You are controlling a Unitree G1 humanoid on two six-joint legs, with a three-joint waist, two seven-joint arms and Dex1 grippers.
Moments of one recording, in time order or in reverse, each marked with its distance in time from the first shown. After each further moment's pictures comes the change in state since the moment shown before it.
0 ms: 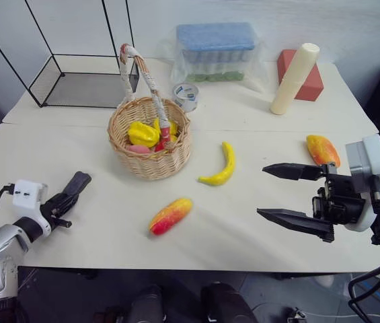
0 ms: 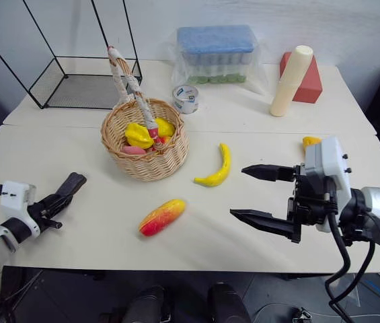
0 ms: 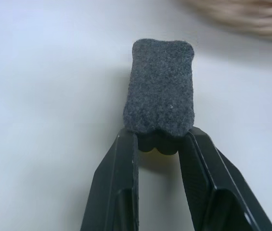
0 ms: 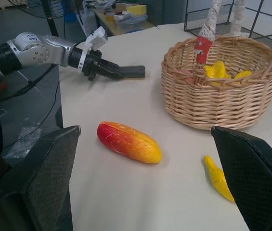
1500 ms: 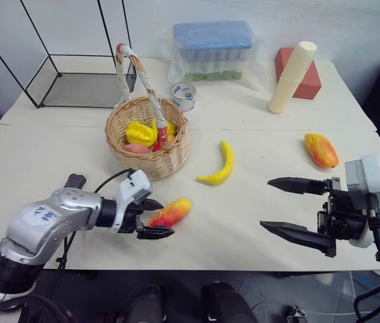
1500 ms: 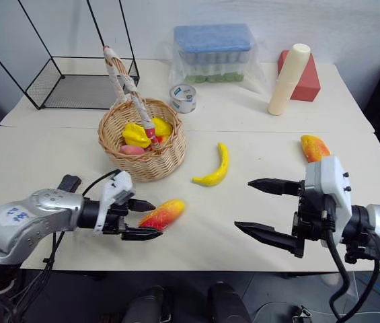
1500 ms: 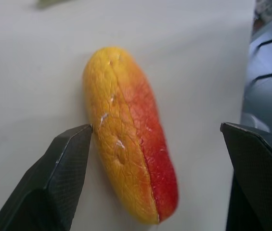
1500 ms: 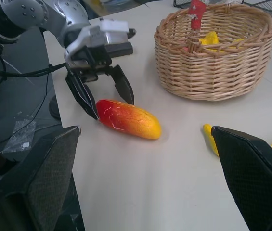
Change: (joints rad) left arm -0.408 0.224 -0.682 -0.426 -0.233 0.591 -0.196; right arm 0.183 0.002 -0.113 -0.095 0.011 0.003 -0.048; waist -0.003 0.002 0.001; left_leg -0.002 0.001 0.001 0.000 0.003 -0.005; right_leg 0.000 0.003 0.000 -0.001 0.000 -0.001
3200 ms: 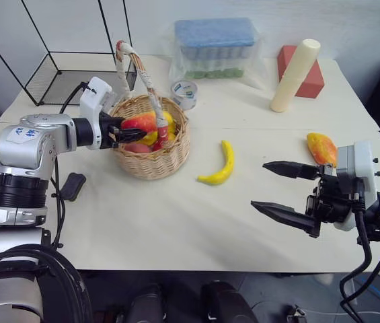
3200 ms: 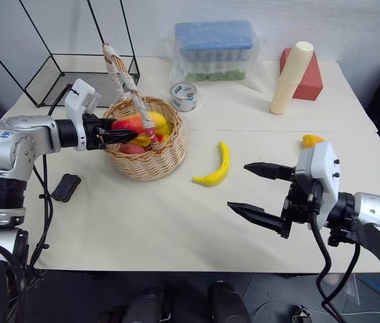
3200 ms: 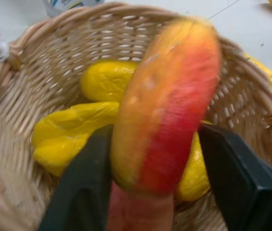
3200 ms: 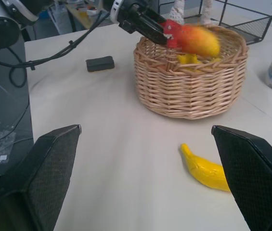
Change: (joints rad) left arm -0.521 -0.084 0.145 0.658 0.183 -0.183 -0.006; right arm -0.124 0.048 0.136 0.050 -0.093 -0.065 -0.089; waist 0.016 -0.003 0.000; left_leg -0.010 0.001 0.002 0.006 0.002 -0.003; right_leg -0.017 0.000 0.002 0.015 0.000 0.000
